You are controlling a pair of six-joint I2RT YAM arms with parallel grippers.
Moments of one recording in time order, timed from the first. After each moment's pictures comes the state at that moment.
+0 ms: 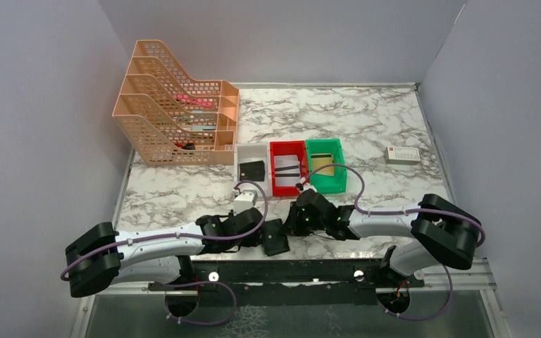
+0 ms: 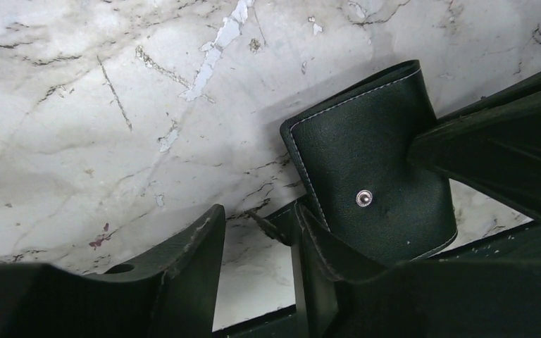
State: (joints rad) left arm -1.16 1.07 0.45 -0.38 -0.35 -0.92; right arm 1.03 1.45 0.52 0.13 -0.02 0.92
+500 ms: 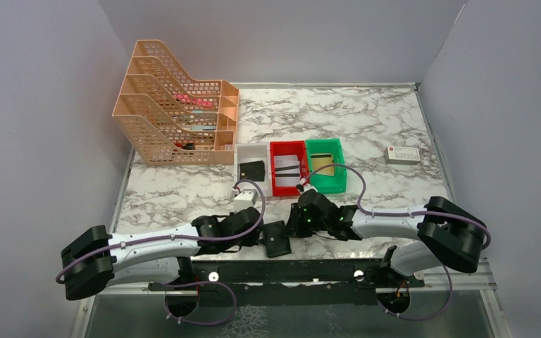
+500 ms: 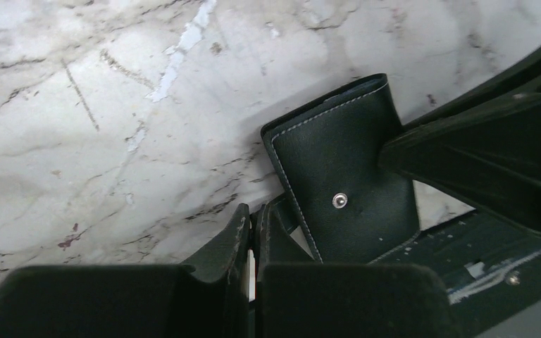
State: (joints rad) left arm -1.16 1.03 0.45 -0.36 -0.32 -0.94; right arm 1.03 1.41 0.52 0.09 -0.05 0.90
